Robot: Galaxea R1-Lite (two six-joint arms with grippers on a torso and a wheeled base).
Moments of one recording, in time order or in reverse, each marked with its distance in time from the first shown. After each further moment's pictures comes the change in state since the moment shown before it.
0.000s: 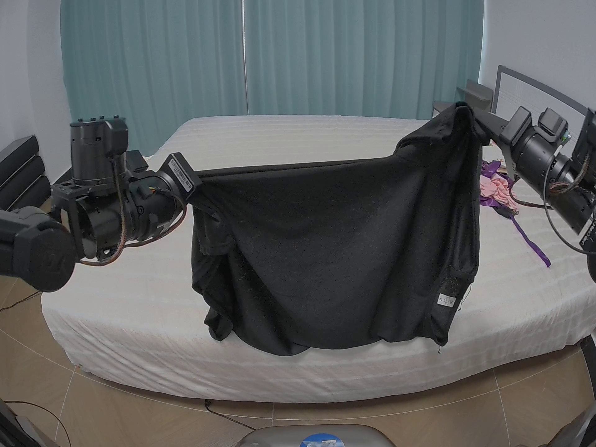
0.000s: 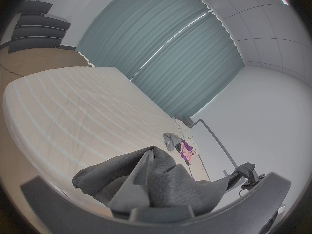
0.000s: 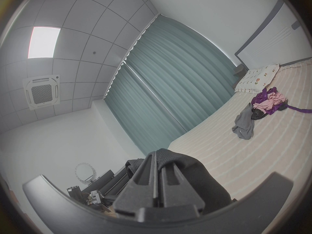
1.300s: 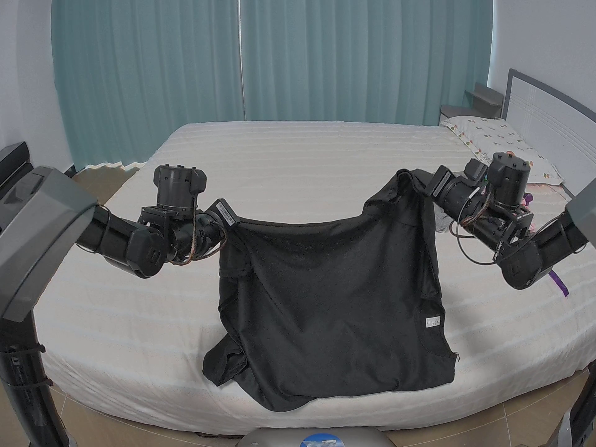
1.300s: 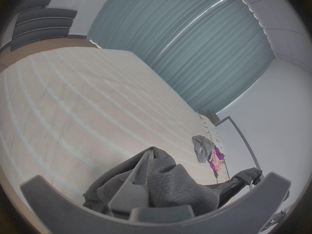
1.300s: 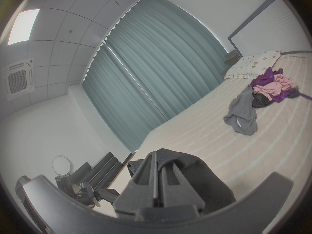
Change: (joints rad) left arm 0.069 0.469 -0.256 0.001 -0.005 -0.019; right arm -0.008 0.465 -0.131 -0.134 -0.035 -0.058
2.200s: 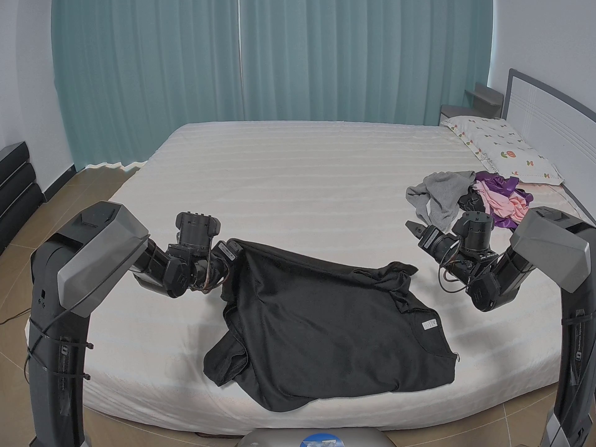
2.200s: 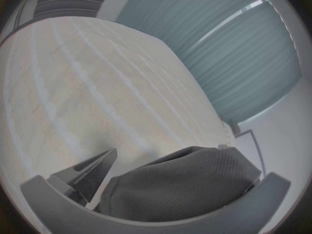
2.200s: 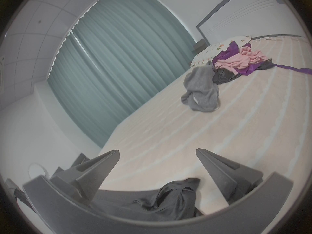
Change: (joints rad) left arm 0.060 0.323 -0.140 -0.001 0.021 -0.147; right arm -0.110 0.384 -0.083 -0.057 -0.085 0.025
